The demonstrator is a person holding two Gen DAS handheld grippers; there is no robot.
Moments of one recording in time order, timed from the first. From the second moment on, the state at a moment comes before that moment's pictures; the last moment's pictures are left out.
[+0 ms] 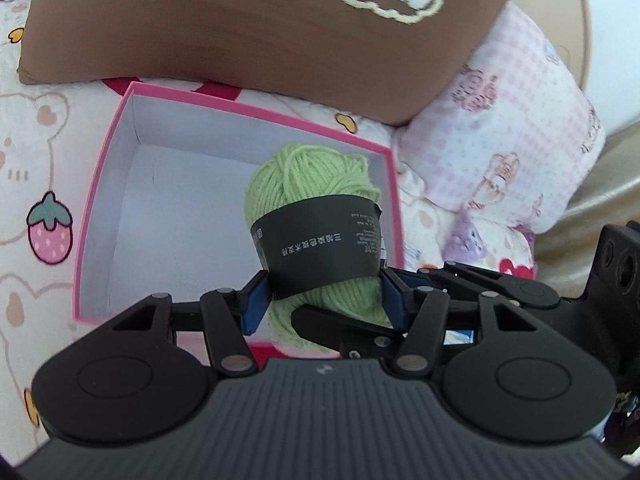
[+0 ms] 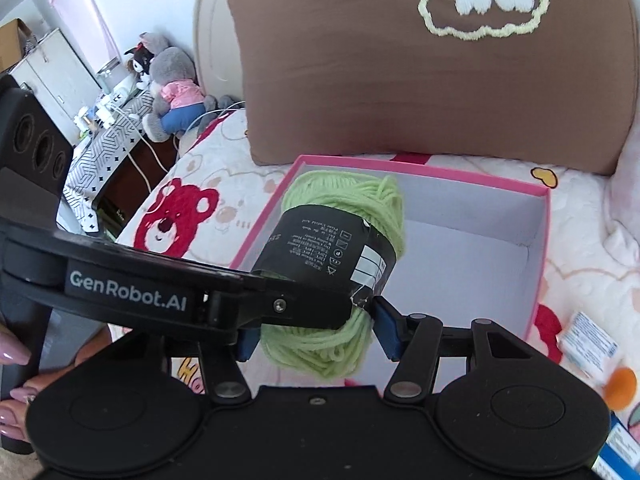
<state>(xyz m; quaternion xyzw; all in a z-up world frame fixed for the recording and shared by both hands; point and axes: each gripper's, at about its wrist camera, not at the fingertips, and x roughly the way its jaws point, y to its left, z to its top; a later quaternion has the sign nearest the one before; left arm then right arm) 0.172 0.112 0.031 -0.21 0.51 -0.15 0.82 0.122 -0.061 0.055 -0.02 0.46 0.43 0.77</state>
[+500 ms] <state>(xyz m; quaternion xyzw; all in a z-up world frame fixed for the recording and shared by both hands) 0.228 0.150 -0.030 -0.20 0.53 -0.10 0.82 0.173 0.006 -0.006 -0.03 0.50 0.44 0.75</state>
